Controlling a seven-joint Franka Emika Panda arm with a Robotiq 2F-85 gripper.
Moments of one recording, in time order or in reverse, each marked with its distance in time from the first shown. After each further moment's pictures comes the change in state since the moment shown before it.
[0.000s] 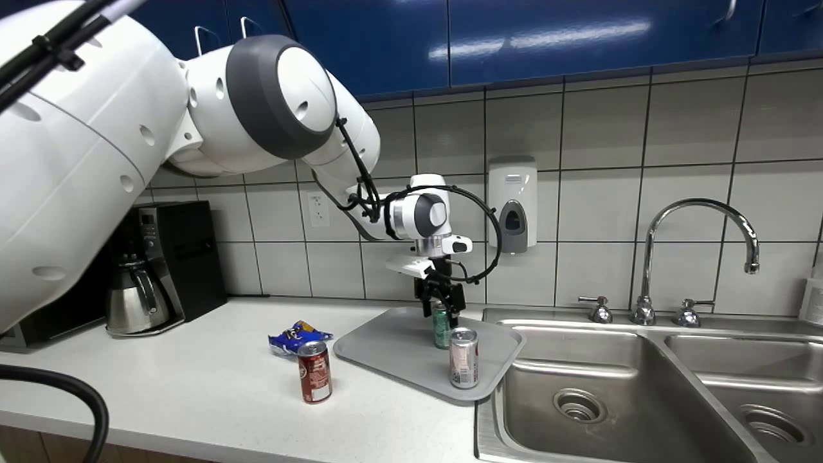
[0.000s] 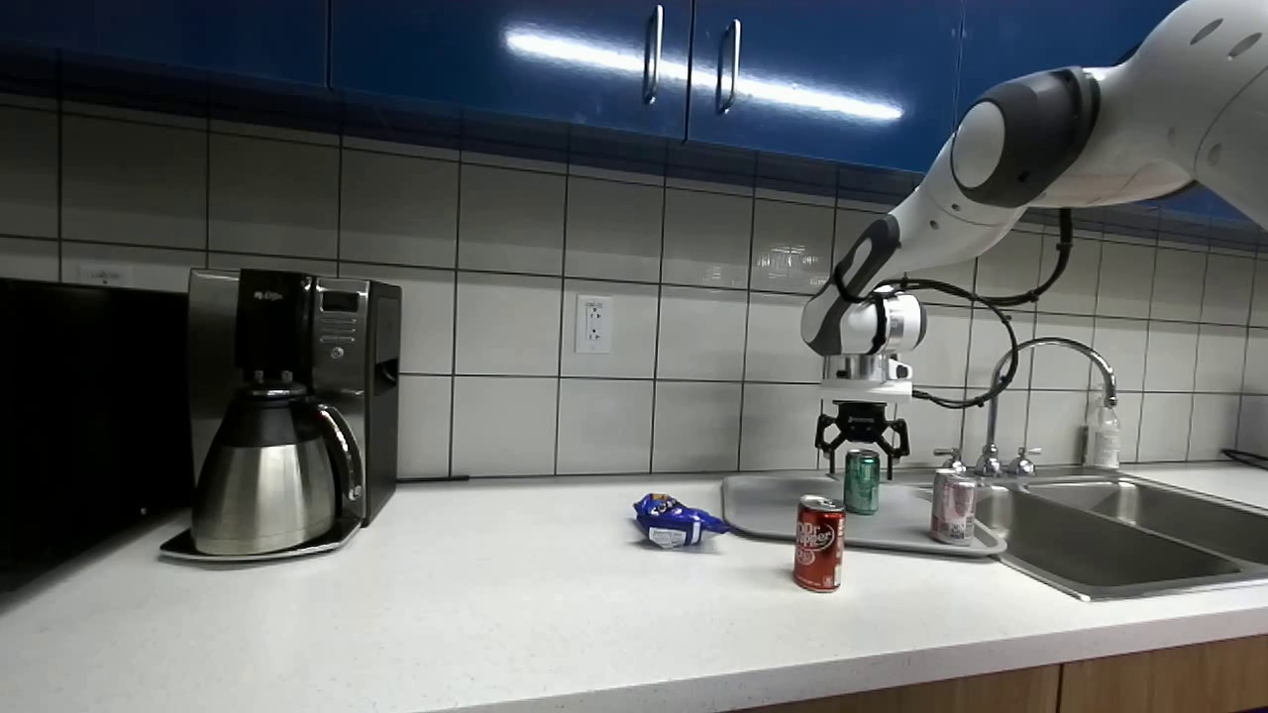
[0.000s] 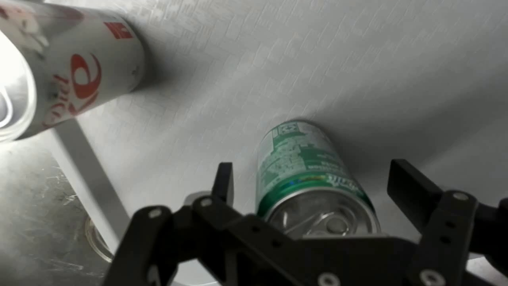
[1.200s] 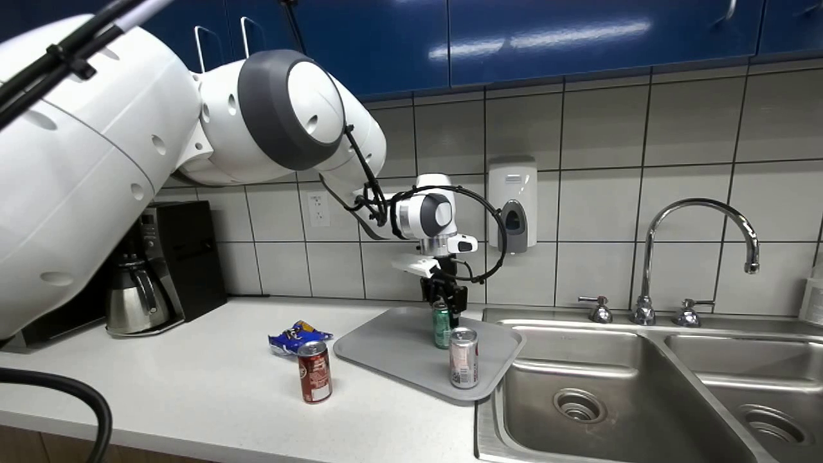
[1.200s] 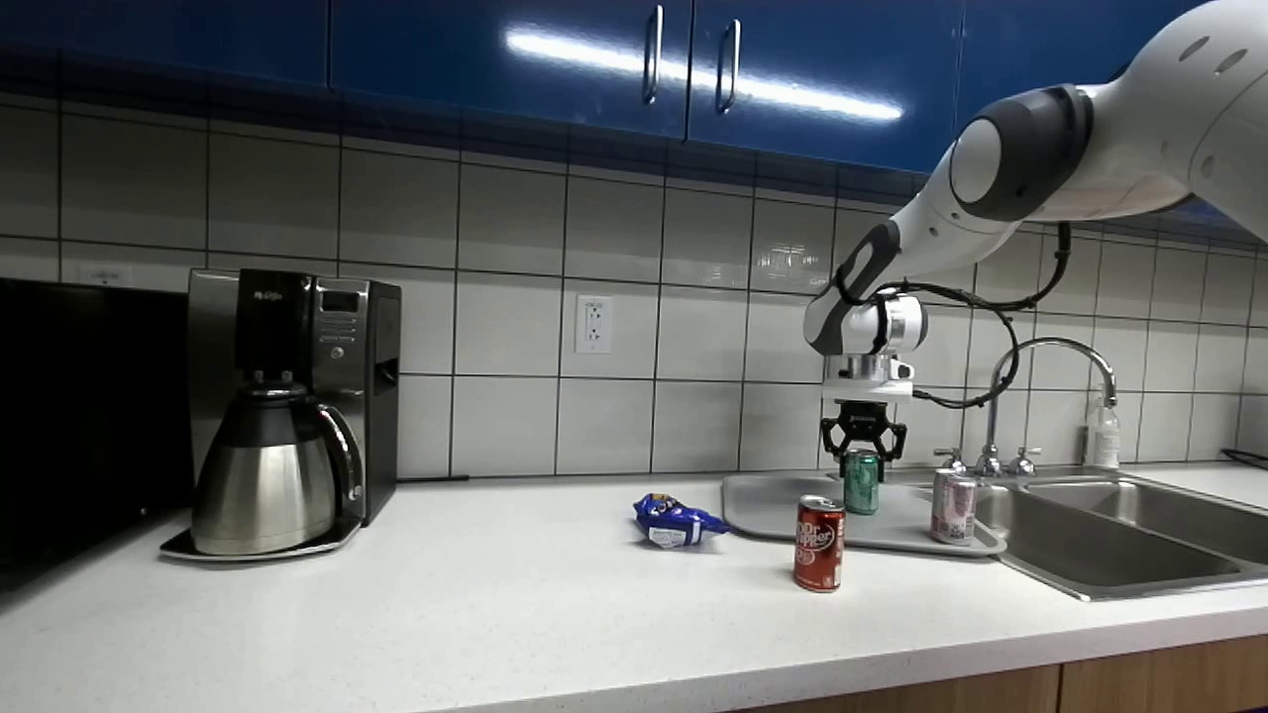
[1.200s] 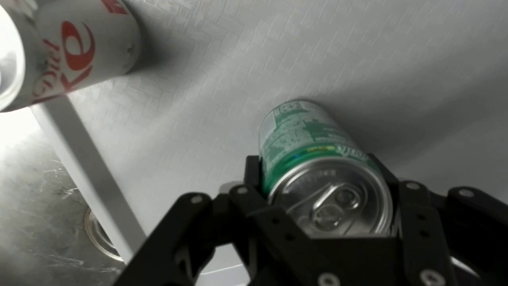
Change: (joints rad) arm -0.016 0.037 0.000 0.063 0.010 -0.017 0.000
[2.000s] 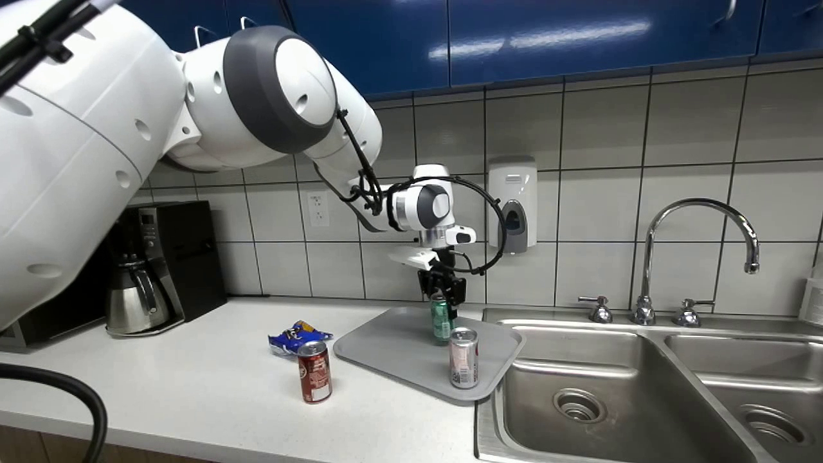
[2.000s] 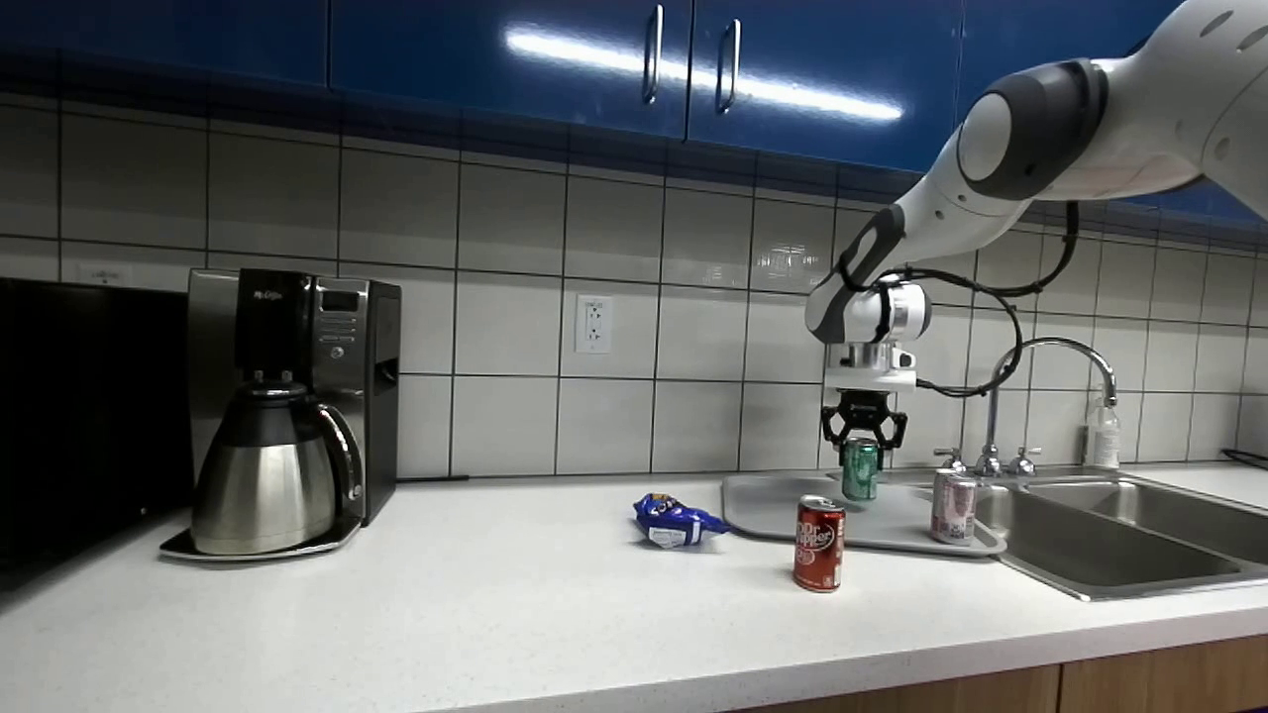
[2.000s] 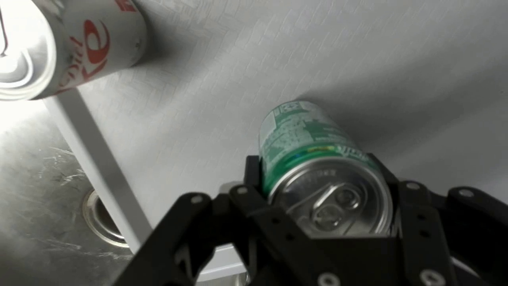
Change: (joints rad) arm 0.004 -0.061 0.003 -0.054 0.000 0.024 -0.029
